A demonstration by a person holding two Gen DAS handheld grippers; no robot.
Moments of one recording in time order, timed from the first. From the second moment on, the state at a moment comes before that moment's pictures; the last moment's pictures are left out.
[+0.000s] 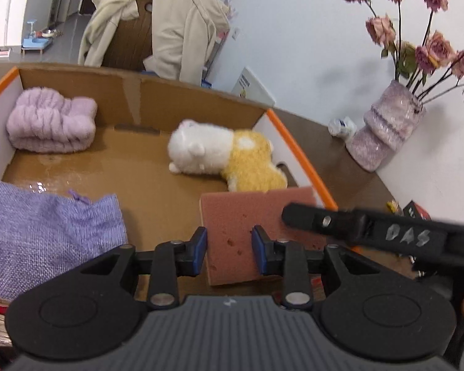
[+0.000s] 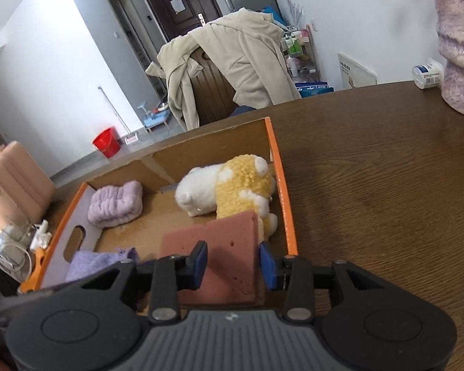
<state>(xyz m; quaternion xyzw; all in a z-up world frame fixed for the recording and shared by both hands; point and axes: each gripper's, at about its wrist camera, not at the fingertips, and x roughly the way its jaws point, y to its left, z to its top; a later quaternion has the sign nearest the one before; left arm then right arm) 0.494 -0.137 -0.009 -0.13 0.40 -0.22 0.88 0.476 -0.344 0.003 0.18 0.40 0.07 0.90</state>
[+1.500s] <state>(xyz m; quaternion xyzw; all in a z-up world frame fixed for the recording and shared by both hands) 0.161 -0.044 0.088 0.04 0.07 -0.05 1.00 0.198 -0.270 0.095 -0.03 0.09 0.10 0.99</state>
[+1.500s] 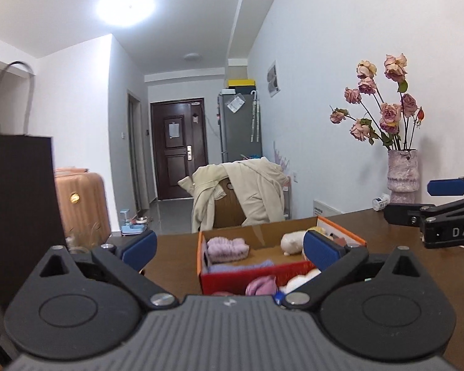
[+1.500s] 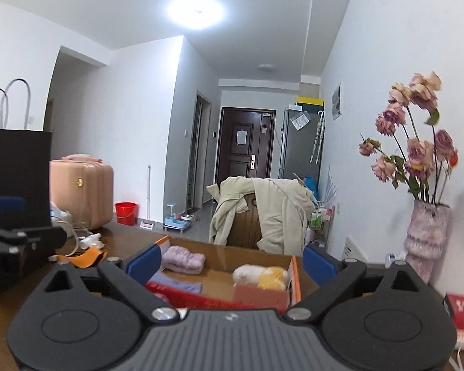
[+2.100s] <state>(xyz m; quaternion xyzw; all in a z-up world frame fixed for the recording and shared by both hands) 0.080 -0.015 0.053 0.00 0.11 -0.04 0.99 0.075 -0.271 0.046 0.00 0.13 0.09 0.99</state>
